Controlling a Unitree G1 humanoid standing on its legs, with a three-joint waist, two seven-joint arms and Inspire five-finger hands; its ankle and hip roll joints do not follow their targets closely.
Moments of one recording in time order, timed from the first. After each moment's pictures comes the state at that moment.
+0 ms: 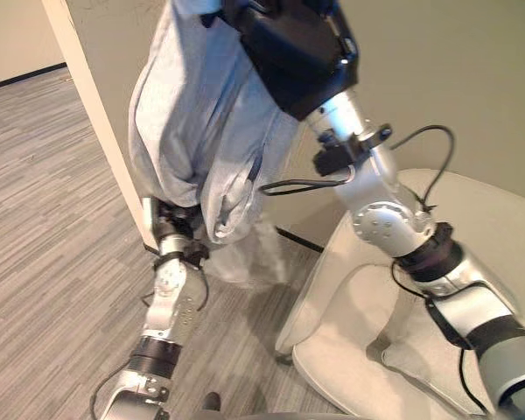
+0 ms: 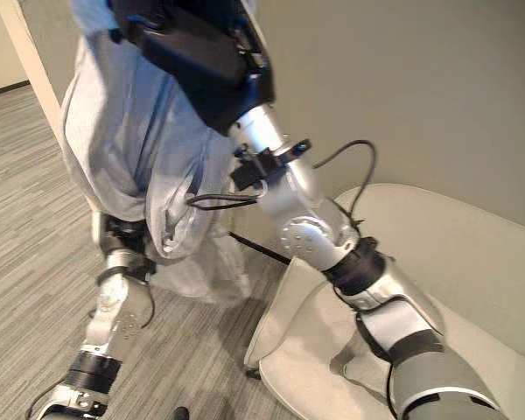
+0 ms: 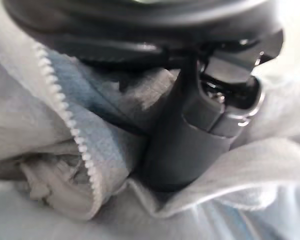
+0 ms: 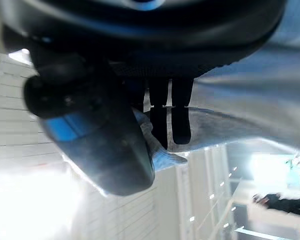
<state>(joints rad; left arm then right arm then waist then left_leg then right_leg) -0.22 0.23 -0.02 0.09 -0.51 -0.26 0.46 -0.98 -0.59 0.61 -0.10 1.24 -0.31 -0.01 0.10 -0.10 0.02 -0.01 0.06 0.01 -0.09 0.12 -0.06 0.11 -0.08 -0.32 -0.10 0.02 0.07</state>
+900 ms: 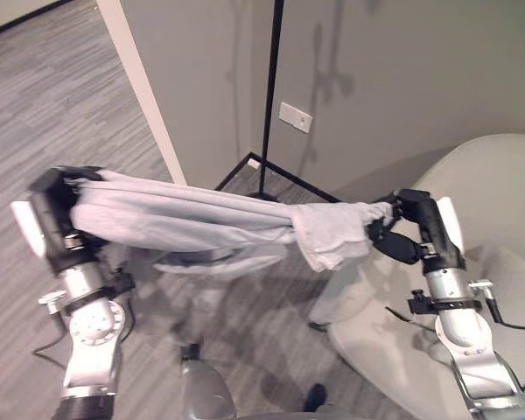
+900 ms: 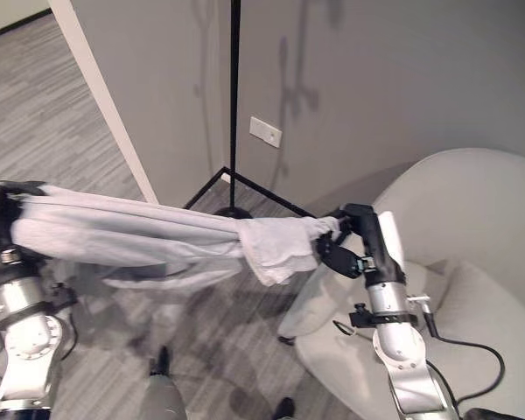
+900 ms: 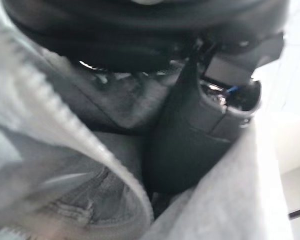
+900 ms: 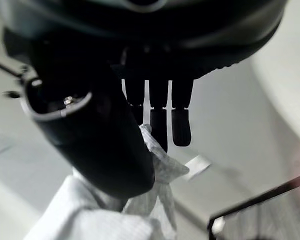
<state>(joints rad) -0.02 0.35 0.04 -0.06 -0.04 -0.33 0.51 0.23 -0.40 -0.12 -0.20 -0.15 -0.13 -0.27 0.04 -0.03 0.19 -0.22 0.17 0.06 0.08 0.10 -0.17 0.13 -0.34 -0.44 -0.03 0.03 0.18</state>
